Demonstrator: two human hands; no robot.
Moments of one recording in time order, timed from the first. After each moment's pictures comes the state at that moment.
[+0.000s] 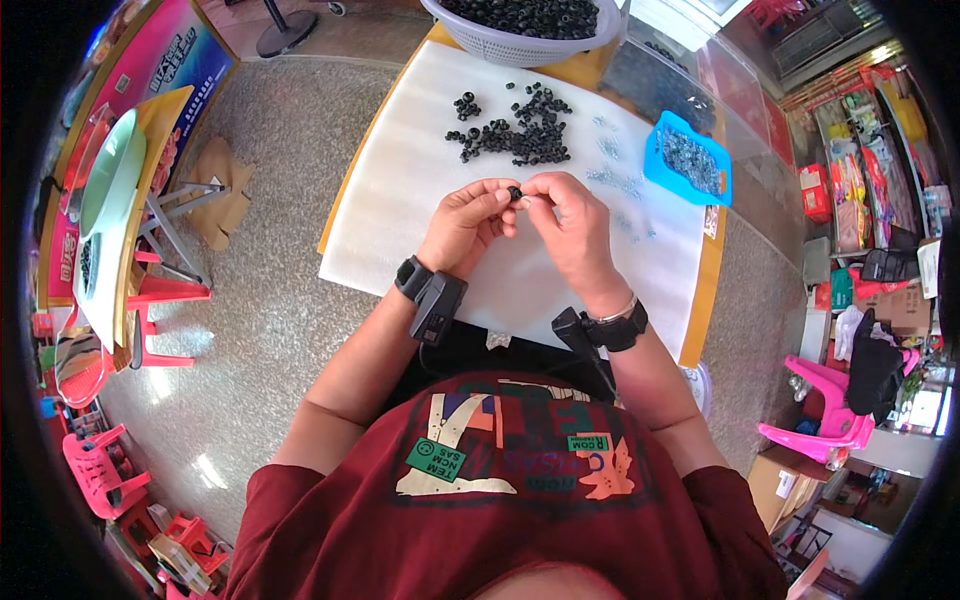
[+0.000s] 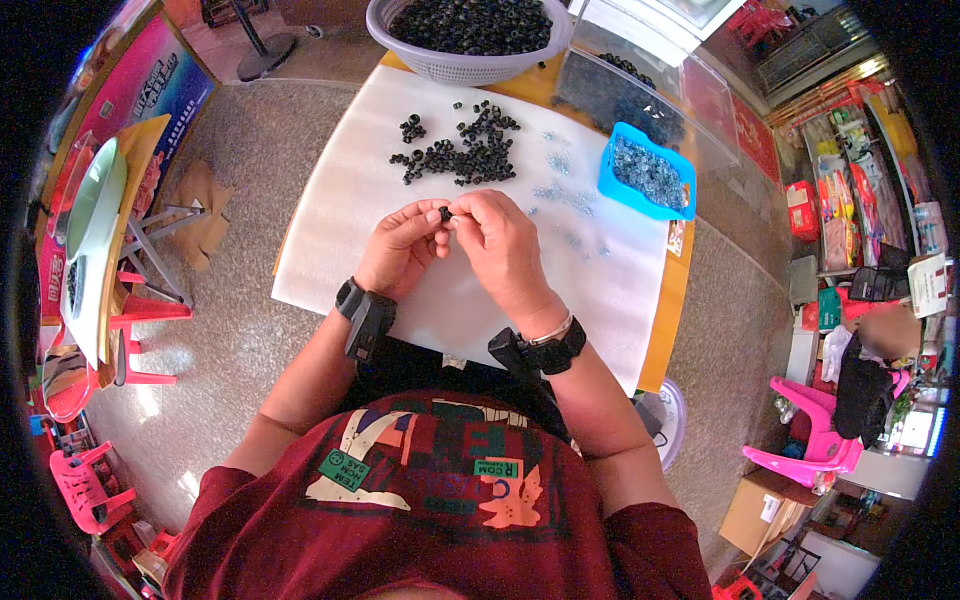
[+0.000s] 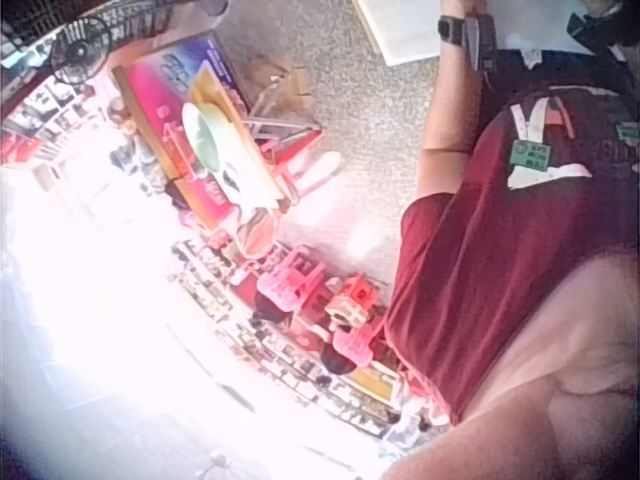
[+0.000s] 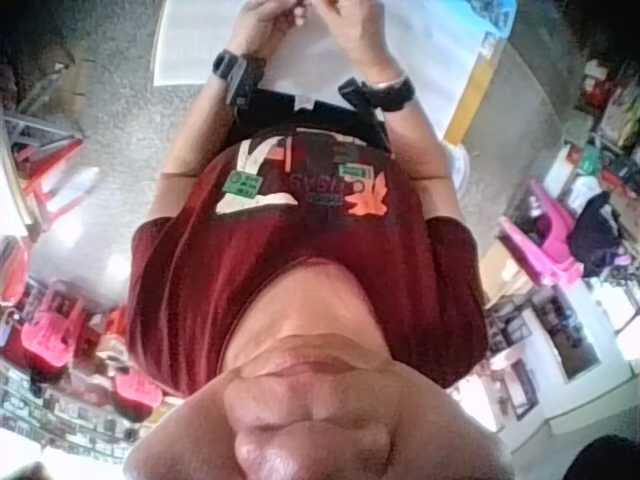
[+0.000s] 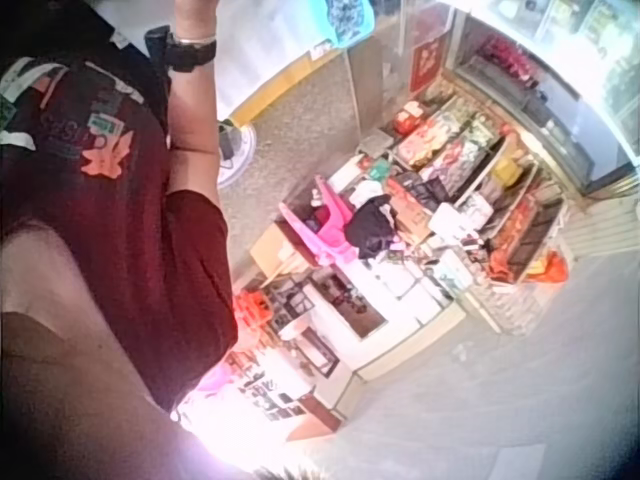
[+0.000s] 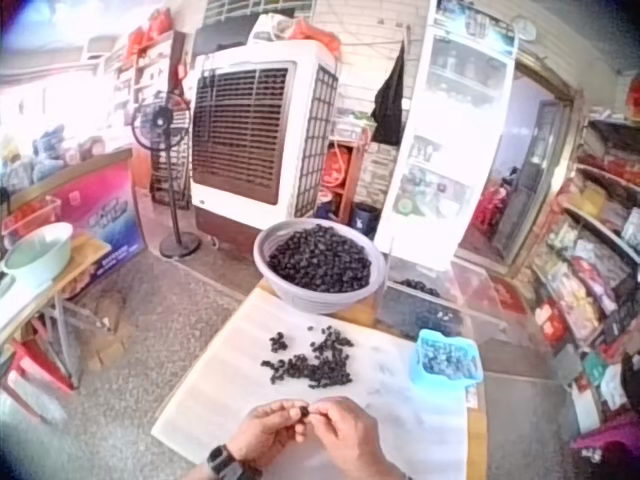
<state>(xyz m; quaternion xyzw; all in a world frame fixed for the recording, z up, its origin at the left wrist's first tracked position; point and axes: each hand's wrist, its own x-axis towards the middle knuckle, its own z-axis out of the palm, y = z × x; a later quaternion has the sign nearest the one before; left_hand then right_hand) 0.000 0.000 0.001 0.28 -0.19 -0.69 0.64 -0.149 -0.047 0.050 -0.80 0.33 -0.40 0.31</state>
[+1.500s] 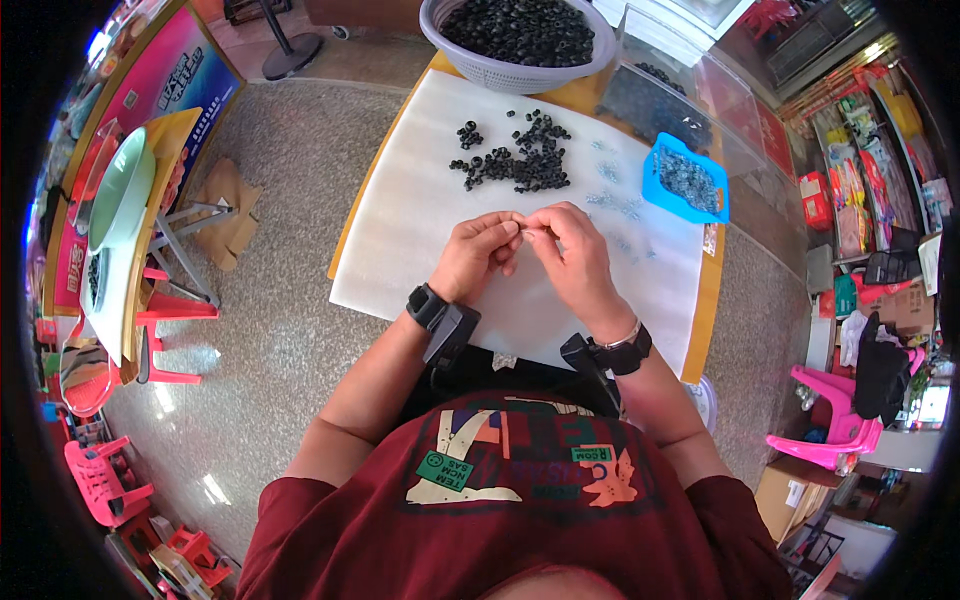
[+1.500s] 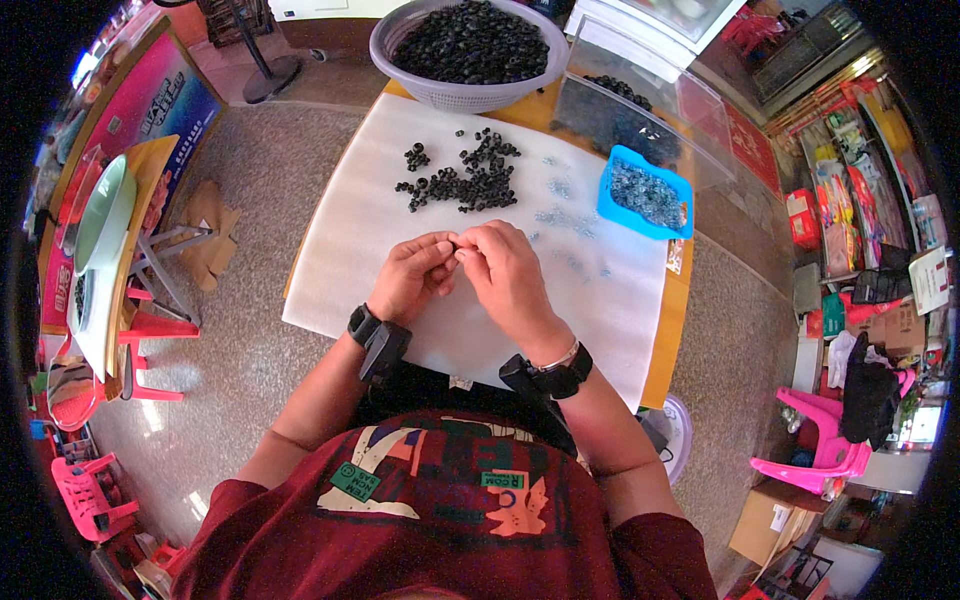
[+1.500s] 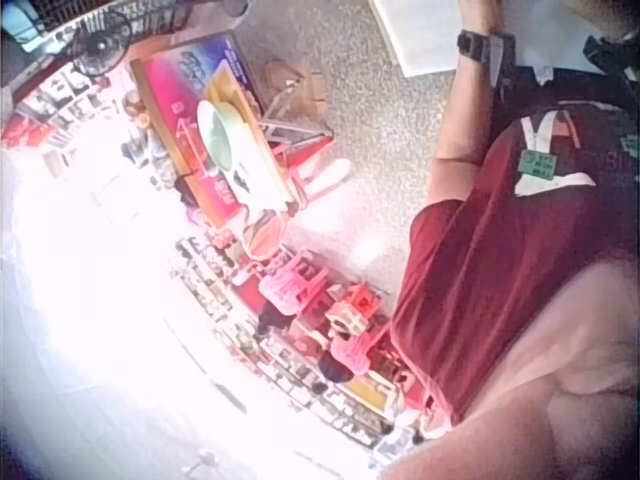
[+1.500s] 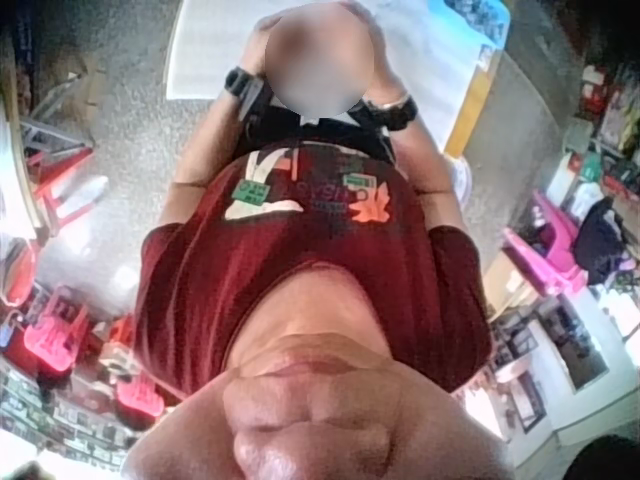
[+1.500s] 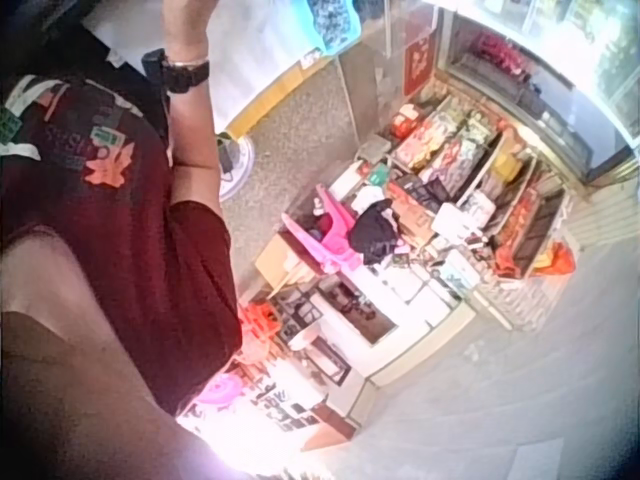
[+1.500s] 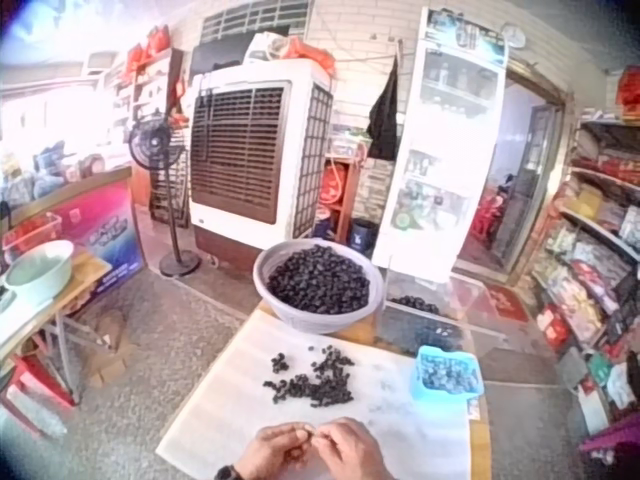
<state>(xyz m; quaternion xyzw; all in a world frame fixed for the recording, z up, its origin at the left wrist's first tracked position) 0.000 0.002 0.004 0.32 -0.25 -0.70 0.59 -0.156 -0.042 0.056 -0.83 0.31 -0.37 0.28</state>
